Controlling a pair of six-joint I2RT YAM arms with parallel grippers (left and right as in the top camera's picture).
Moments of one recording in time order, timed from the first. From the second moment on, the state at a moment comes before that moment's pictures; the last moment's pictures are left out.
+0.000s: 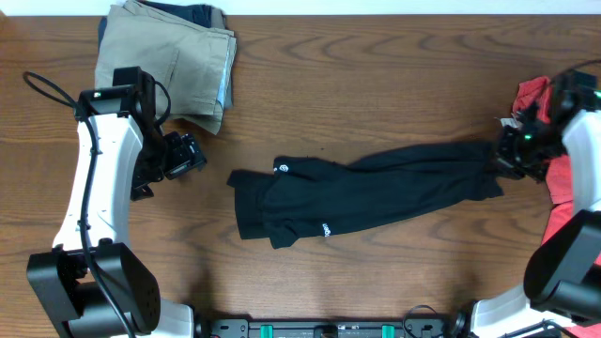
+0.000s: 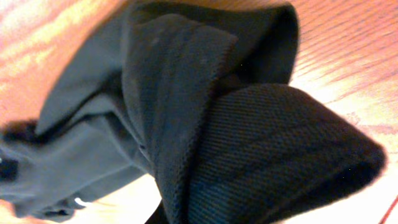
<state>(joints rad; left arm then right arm) 0.11 1.66 1.41 -1.36 0.04 -0.41 -0.30 1.75 1.42 -1.27 -0.22 0.18</state>
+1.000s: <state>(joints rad) 0.11 1.66 1.41 -1.36 0.04 -0.41 0.46 1.75 1.35 -1.18 -0.09 0.25</state>
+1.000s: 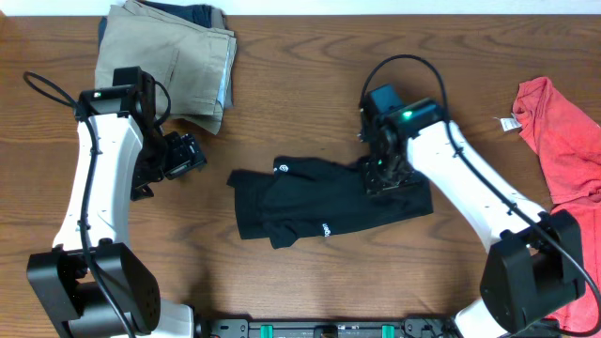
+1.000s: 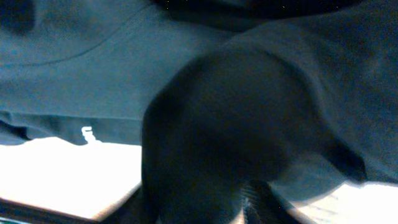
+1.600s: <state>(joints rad) 0.11 1.66 1.41 -1.36 0.04 -0.41 0.26 1.75 1.49 -1.36 0.05 0.30</state>
